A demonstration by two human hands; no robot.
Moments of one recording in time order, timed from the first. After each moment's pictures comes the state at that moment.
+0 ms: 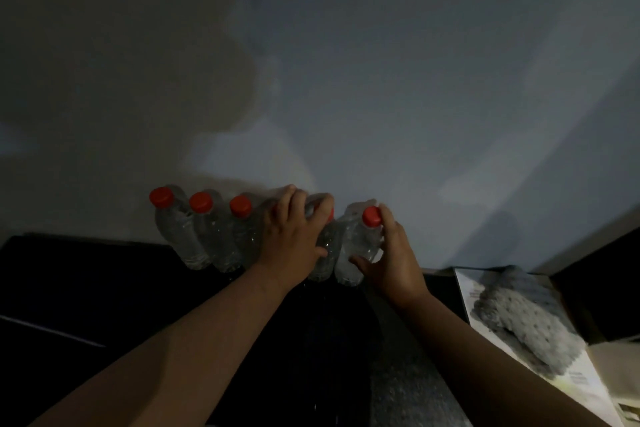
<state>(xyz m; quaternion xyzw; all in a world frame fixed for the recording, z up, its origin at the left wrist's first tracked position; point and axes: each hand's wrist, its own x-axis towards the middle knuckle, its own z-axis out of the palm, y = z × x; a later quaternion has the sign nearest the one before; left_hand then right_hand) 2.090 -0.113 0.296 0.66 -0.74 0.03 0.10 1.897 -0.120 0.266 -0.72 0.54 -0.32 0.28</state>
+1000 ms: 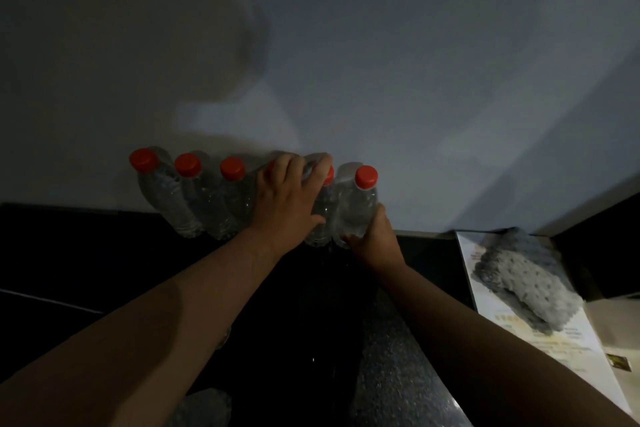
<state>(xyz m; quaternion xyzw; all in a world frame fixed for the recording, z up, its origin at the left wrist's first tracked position) 2.099 -0.116 0.288 0.64 -0.75 0.08 0.10 1.919 -0.130 0.205 -0.59 0.64 -0.27 0.41</state>
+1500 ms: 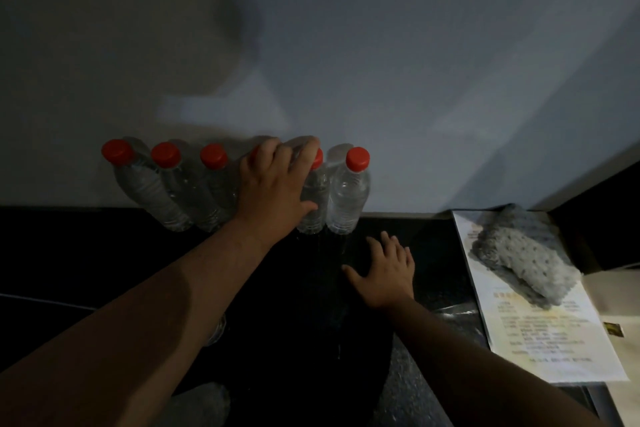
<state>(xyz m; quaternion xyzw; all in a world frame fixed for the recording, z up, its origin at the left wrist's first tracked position) 2.101 -0.118 0.283 0.64 -0.75 0.09 0.12 1.886 -0.067 0.152 -0.68 0.71 -0.01 0.20</state>
